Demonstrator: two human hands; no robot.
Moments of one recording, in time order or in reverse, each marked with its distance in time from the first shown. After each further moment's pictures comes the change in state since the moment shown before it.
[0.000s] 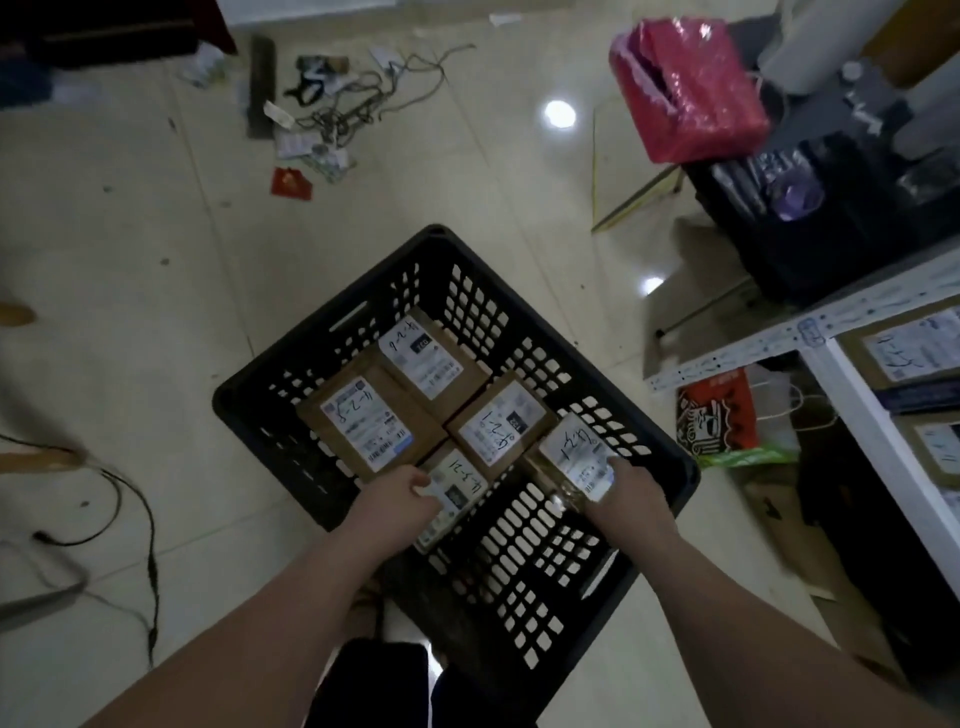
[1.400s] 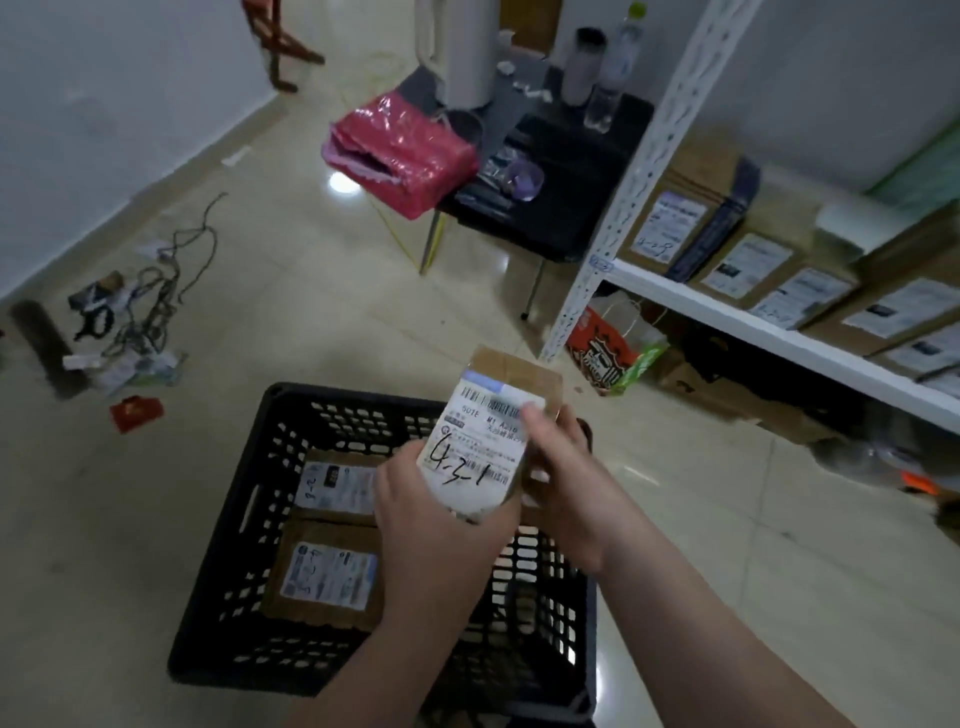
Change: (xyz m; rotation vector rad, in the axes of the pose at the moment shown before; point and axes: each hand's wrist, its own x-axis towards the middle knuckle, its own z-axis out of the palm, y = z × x) left_hand -0.094 0.141 0.008 0.000 0.228 0.650; right_hand -0.132 -0.054 -0.093 1.825 -0.031 -0.082
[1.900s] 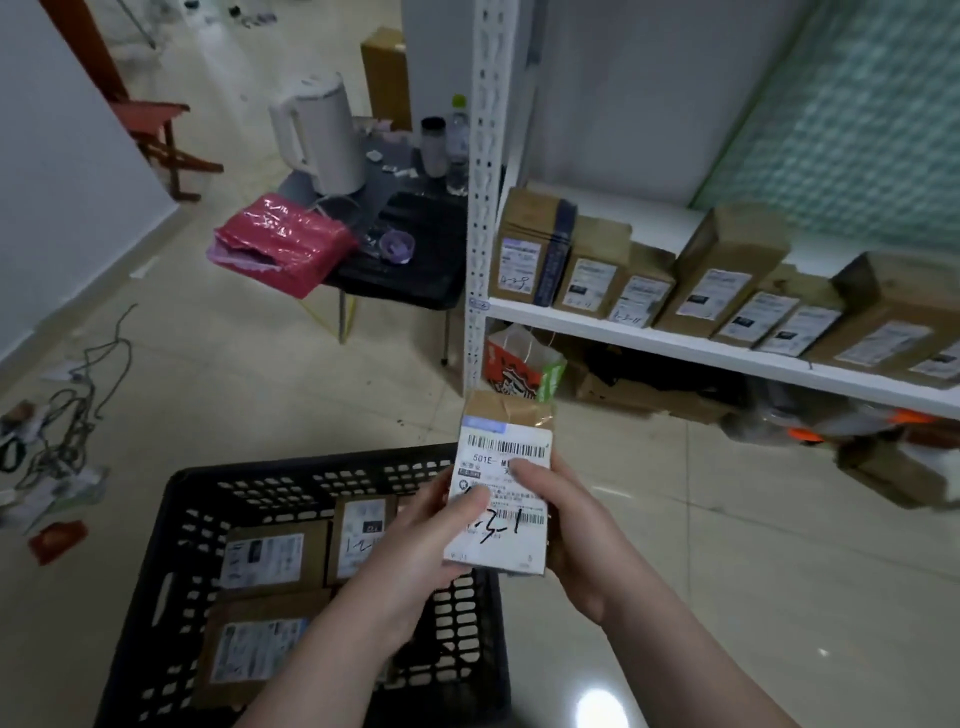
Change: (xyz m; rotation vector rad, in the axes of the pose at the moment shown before) left_hand -0.061 0.091 0.043 -0.370 -0.730 -0.249; right_hand -0.111 -0.019 -0.097 -0.023 0.104 -0.201
